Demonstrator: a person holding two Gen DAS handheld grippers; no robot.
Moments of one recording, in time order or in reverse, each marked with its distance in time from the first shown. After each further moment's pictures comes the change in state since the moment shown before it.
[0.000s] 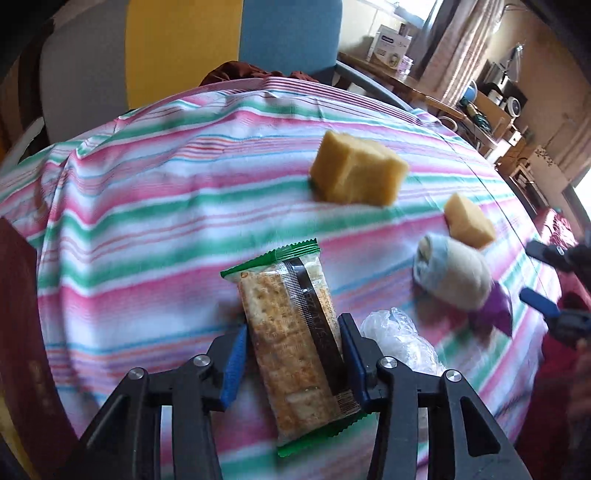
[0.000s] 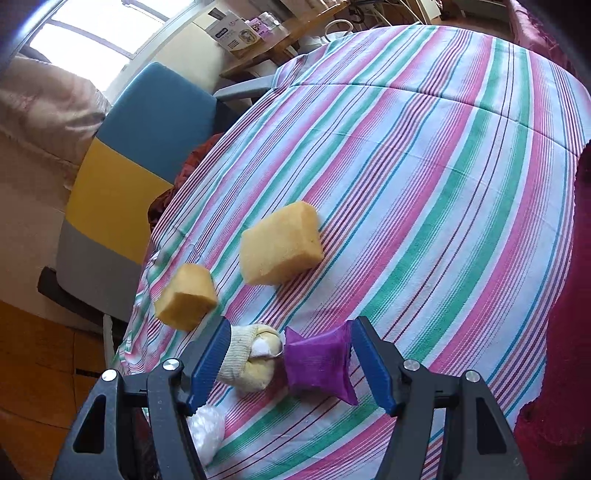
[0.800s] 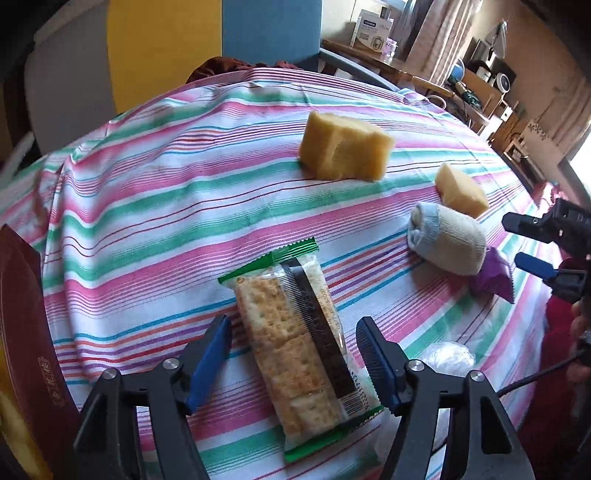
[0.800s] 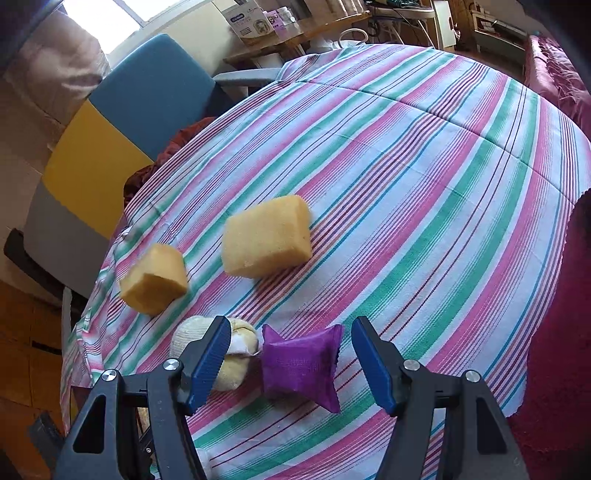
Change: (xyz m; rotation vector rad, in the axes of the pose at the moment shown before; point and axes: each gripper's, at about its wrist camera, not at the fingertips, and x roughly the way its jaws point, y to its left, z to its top) left arm 0.005 -0.012 -0.004 0.071 0.032 0.037; right arm 0.012 0.017 -0.004 -0.146 0.006 -0.163
